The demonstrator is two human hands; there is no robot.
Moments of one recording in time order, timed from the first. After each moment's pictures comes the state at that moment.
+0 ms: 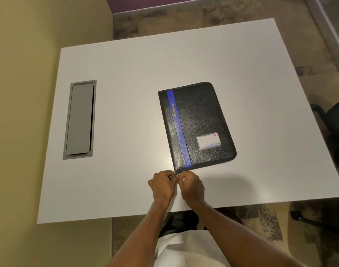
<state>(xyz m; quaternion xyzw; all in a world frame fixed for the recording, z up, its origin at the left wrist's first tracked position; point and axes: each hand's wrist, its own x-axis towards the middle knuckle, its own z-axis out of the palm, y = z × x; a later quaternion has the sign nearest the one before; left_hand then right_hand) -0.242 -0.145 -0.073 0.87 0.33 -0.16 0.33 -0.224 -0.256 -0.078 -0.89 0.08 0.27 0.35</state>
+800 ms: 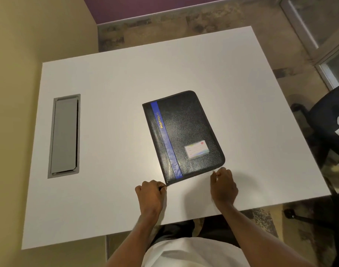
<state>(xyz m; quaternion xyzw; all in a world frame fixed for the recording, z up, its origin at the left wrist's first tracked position) -0.238 -0.140 -0.069 0.94 0.22 -0.18 0.18 -0.173 -0.376 -0.098 -0.95 0.21 0.10 0.22</state>
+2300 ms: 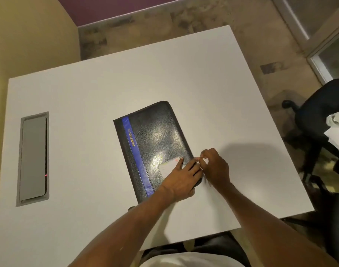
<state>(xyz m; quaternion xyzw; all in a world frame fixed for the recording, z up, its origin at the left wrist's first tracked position) -0.065 -0.283 -0.065 0.92 -0.34 -0.18 0.00 -0.030 -0.451 -0.098 -0.94 0.02 0.11 0.31</state>
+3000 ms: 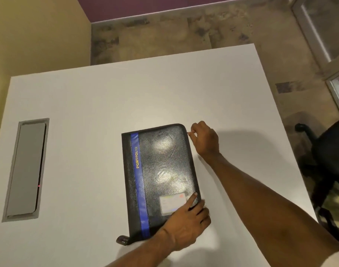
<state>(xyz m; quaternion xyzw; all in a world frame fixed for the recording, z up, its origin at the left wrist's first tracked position) -0.077 -0.276 -0.091 0.91 -0.39 -0.16 0.00 0.175 -0.359 -0.091 -0.96 -0.11 0.06 0.25</state>
